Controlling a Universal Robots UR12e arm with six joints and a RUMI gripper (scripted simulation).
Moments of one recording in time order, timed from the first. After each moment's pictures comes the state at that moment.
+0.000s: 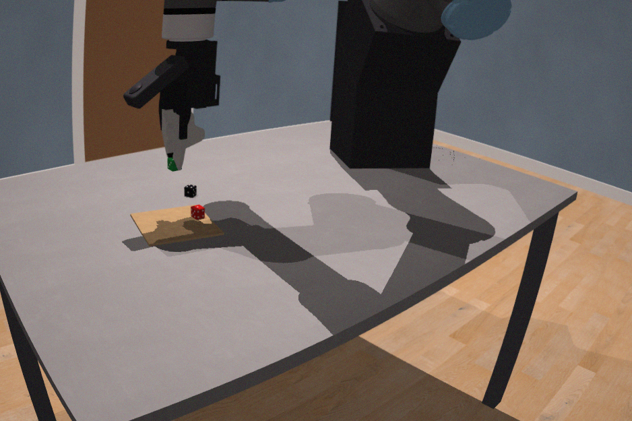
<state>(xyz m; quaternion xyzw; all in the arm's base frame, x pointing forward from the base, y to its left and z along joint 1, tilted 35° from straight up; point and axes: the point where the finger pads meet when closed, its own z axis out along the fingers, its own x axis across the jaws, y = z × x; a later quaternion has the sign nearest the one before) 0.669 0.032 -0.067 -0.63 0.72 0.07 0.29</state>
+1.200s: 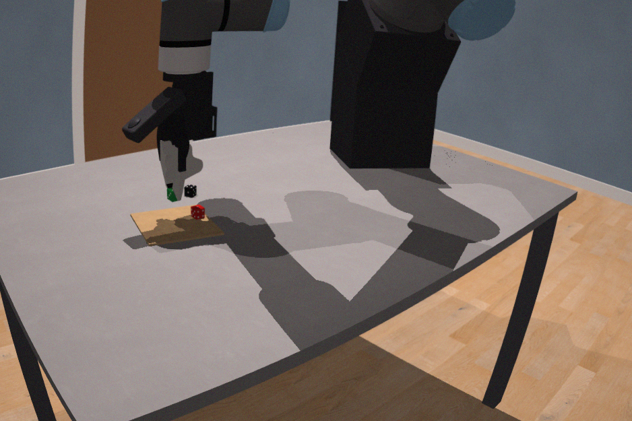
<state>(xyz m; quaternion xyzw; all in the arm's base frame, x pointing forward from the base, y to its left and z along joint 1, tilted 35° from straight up) 0.688 0.057 -0.113 -0.64 0.71 0.07 0.29</state>
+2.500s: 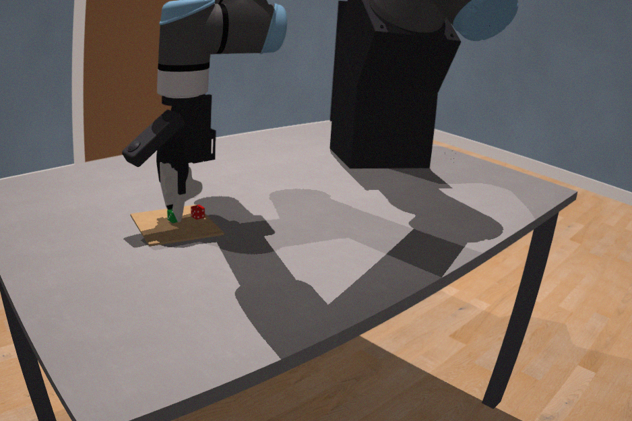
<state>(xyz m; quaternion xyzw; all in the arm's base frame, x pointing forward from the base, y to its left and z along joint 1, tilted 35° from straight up) 0.702 0.075 -0.146 -0.64 0.71 0.07 0.29</state>
